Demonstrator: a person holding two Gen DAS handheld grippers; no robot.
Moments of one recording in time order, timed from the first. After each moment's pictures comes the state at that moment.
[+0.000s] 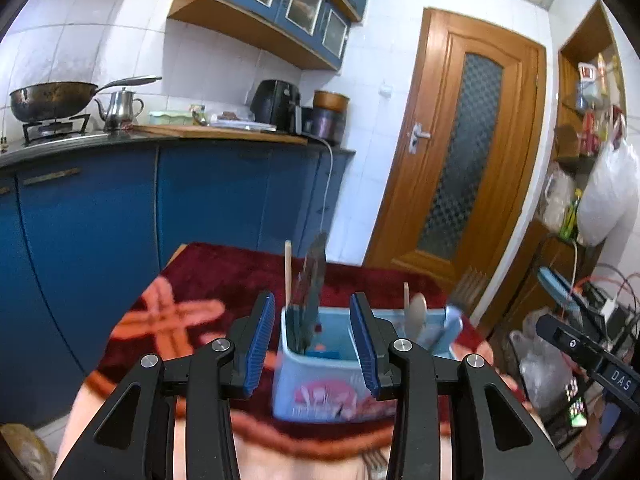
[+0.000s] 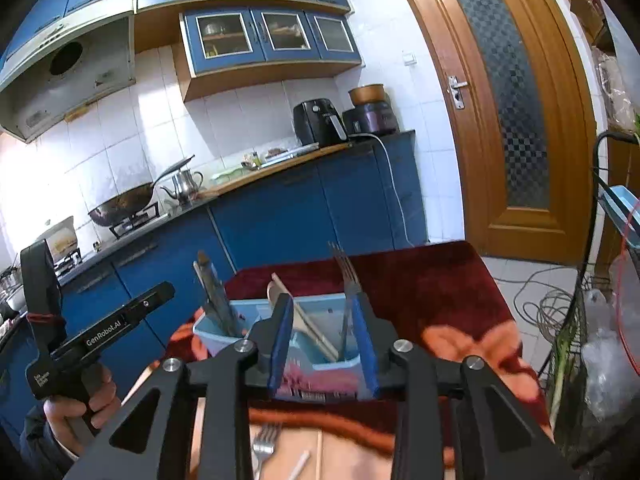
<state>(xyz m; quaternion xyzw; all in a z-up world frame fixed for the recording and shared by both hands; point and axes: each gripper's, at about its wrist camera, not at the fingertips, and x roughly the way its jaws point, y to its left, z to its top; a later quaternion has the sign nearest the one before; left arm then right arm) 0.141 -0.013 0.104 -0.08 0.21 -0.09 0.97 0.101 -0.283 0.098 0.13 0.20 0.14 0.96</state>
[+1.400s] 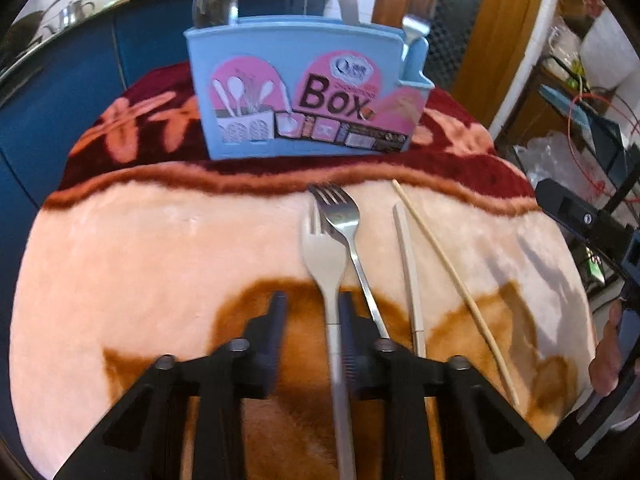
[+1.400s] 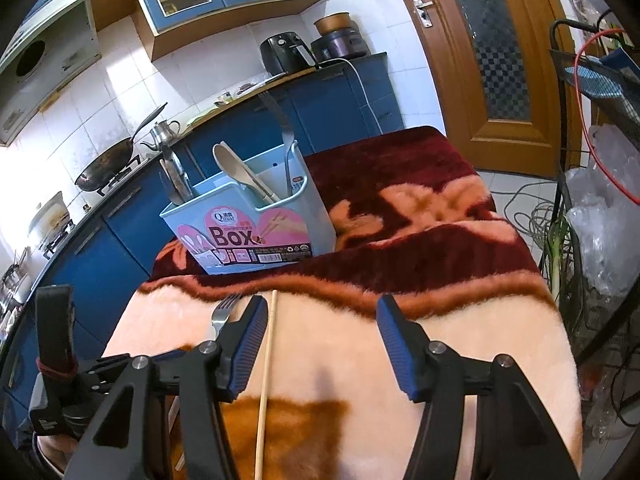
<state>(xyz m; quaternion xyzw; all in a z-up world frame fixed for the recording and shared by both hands) 0.081 -0.084 -0.014 0.00 0.47 -0.11 0.87 0.060 -0.313 0.008 0.17 0.32 0.13 0.92</state>
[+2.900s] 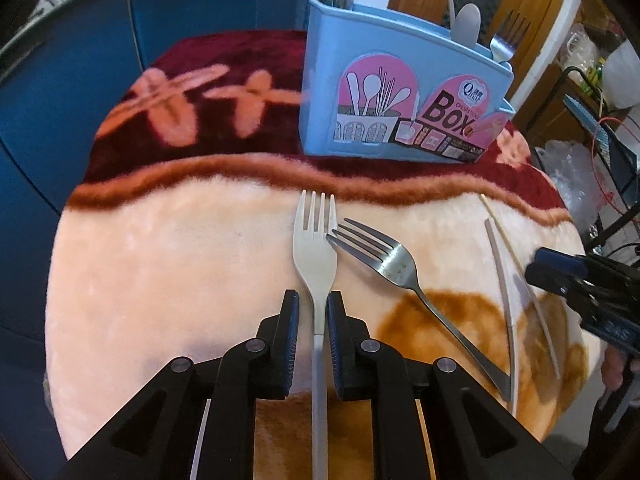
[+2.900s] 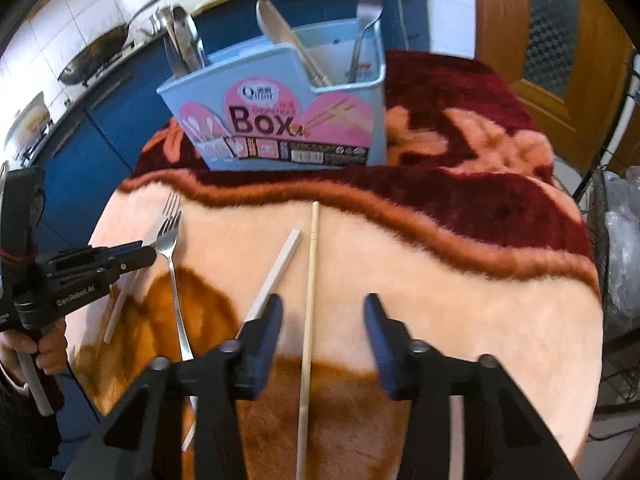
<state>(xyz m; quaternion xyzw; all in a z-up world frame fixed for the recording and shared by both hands) 0.126 0.003 -0.013 -0.01 0.53 -0.12 0.84 0.102 -0.237 -0.013 0.05 0.51 0.16 0.85</state>
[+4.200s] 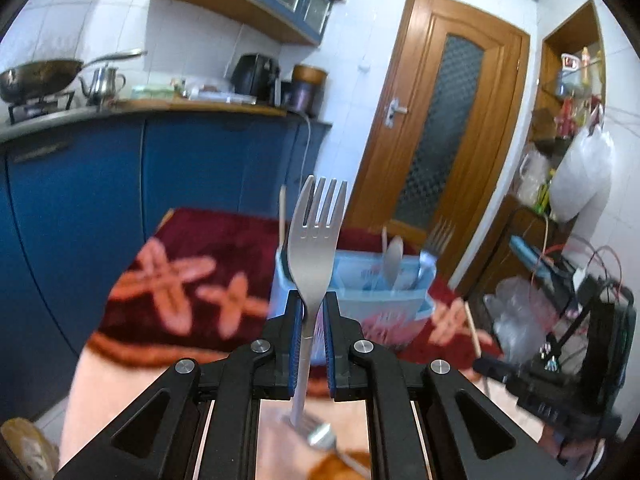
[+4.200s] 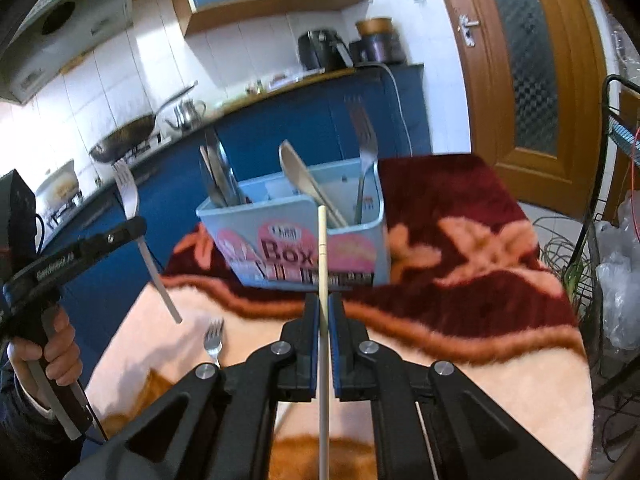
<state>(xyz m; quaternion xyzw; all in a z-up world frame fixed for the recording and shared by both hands) 0.113 0.005 0.100 -0.09 0.24 -0.14 0.96 0.079 -0.255 0.042 0.11 0.30 0.16 0.94</state>
